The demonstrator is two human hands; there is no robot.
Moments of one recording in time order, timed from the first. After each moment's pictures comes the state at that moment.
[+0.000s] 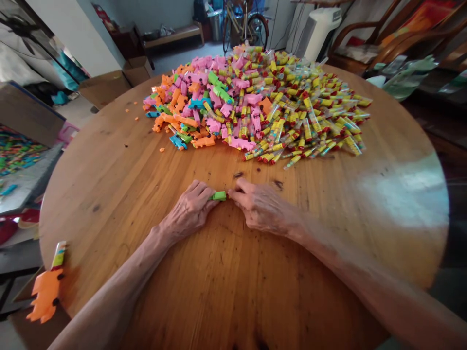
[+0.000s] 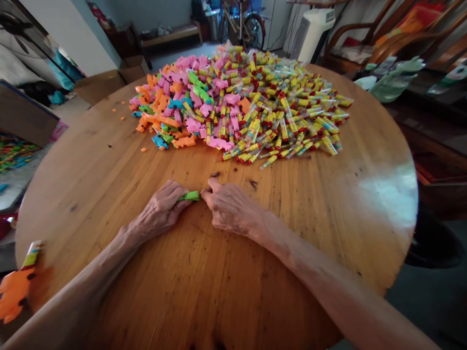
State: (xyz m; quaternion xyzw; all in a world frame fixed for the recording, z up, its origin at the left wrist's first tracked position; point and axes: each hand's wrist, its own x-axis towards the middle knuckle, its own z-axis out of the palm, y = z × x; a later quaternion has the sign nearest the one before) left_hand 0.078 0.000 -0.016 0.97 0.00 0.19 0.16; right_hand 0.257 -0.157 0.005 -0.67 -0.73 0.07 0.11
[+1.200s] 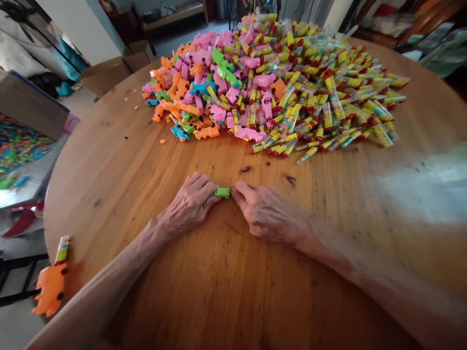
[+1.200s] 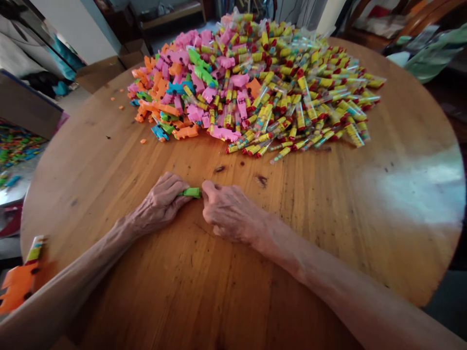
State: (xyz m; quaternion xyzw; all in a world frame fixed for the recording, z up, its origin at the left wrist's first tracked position) left_hand 0.078 0.012 -0.011 0.98 0.01 0.15 0.13; right_hand 0.247 -0.156 -0.006 -0.64 -0.76 0.05 0.07
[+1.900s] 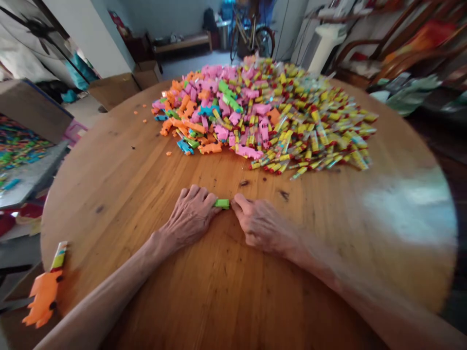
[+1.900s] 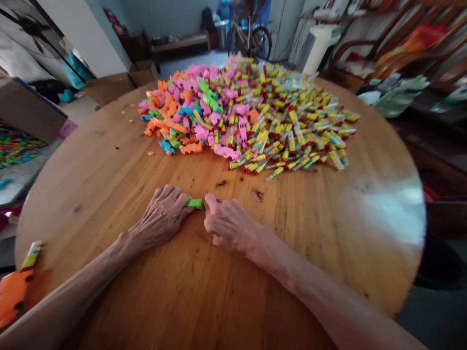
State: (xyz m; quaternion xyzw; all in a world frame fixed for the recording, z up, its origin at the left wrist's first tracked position) left_hand 0.069 0.000 -0.010 0.99 0.11 0.08 -0.05; right_hand 0.241 -0.153 0.002 -0.66 -0.75 0.05 0.04
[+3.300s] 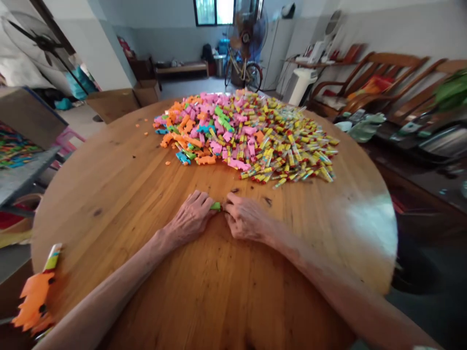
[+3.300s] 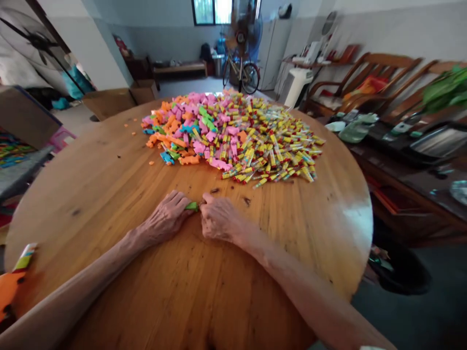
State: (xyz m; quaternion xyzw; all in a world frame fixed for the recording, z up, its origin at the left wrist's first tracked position) left_hand 0.077 -0.001 -0.019 0.98 0.05 0.17 0.05; right_hand 0.240 -0.147 0.008 -0.67 -0.73 0.03 0.11
